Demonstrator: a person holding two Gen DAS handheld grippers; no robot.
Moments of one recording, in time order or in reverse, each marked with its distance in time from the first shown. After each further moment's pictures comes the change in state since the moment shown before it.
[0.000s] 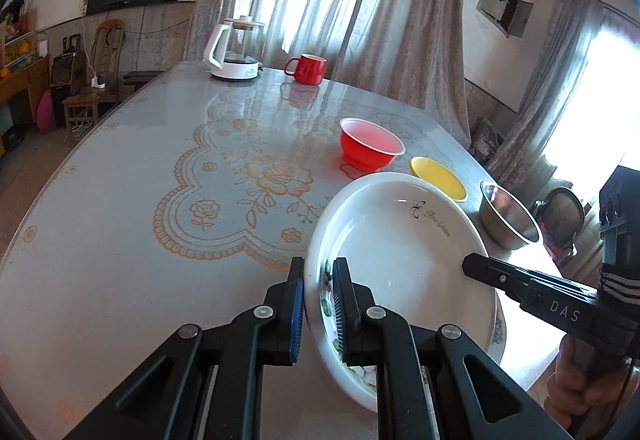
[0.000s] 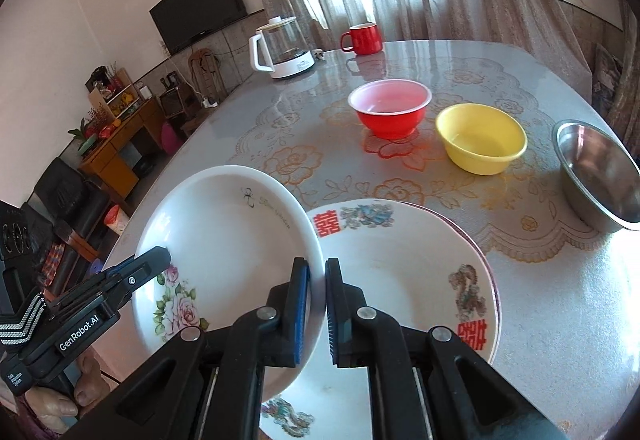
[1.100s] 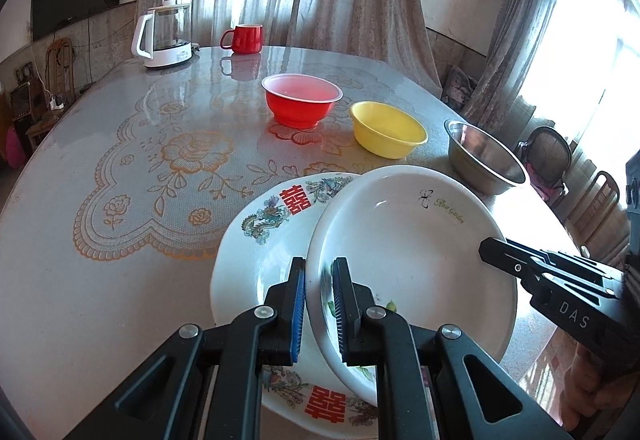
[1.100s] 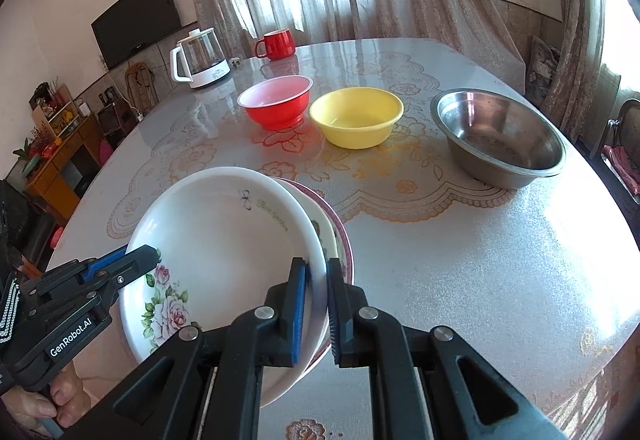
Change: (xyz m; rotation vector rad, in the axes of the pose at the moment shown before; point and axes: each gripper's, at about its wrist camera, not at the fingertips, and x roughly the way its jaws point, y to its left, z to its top) left arm 0.050 -0.060 -0.010 0.145 0.124 -0.050; right arm -0.028 -0.059 -0.031 0.060 -0.037 -0.222
